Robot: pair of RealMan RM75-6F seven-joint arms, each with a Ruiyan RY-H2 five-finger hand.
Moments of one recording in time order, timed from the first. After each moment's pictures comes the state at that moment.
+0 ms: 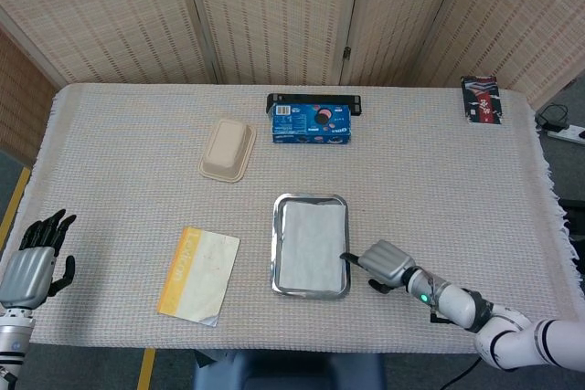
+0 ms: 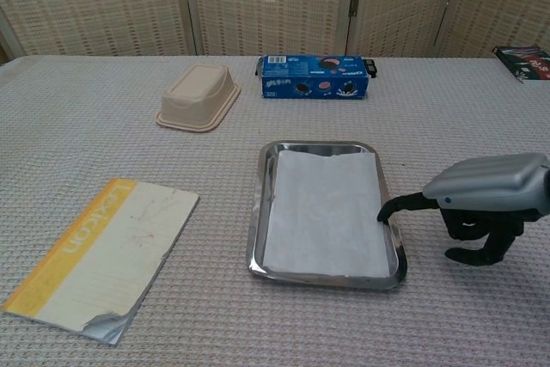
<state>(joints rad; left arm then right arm) -0.18 -1.14 -0.06 -1.58 1.37 1.33 0.03 0.80 -1.25 -0.10 -1.62 -1.41 0.61 -0.12</state>
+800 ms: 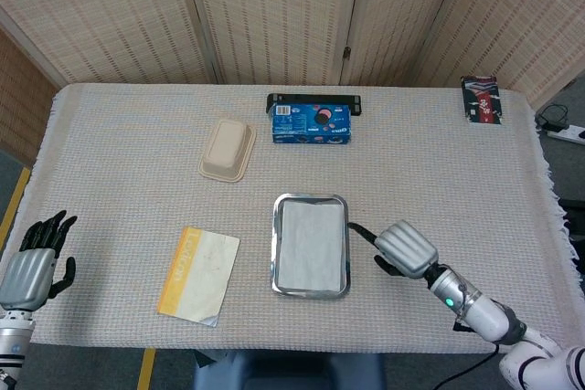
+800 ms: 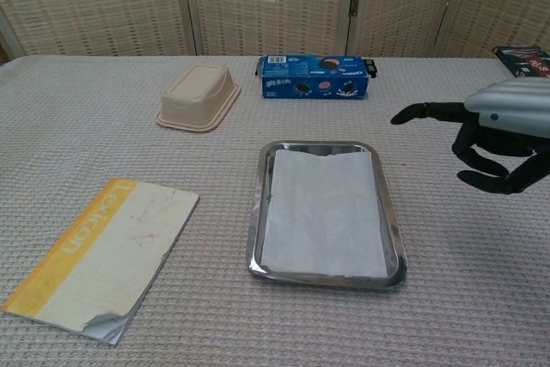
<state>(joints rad) -0.18 -1.14 -0.06 -1.59 1.39 1.35 0.04 0.61 -1.18 -0.08 -1.66 -1.56 1.07 -0.11</state>
